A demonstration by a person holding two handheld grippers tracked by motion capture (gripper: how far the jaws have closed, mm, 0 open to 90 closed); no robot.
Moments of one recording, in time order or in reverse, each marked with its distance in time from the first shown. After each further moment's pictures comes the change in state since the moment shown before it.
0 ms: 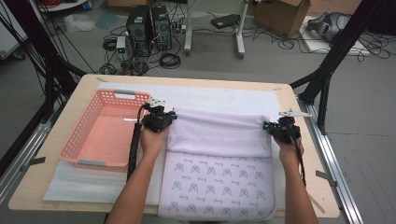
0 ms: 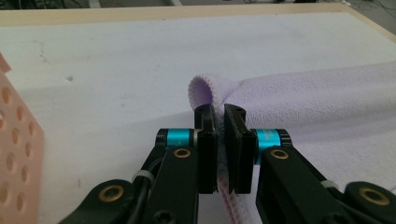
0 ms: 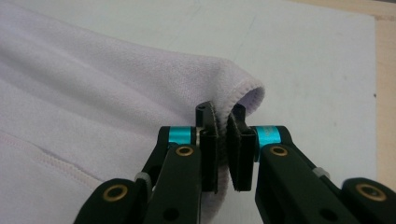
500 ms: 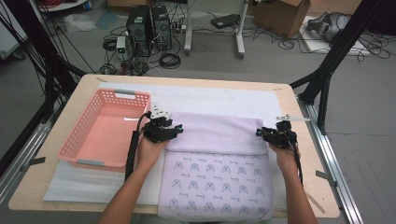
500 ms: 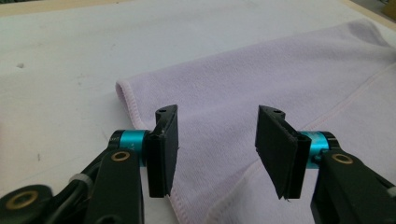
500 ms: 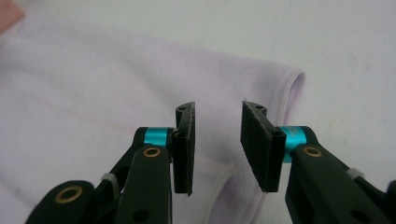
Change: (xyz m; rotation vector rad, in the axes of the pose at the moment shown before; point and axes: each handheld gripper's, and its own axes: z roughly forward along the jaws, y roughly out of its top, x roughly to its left) left arm -0.018 -0.026 -0.024 0.029 -0.117 0.124; right arm 0.012 -0.016 -0.003 0.037 0.124 0.076
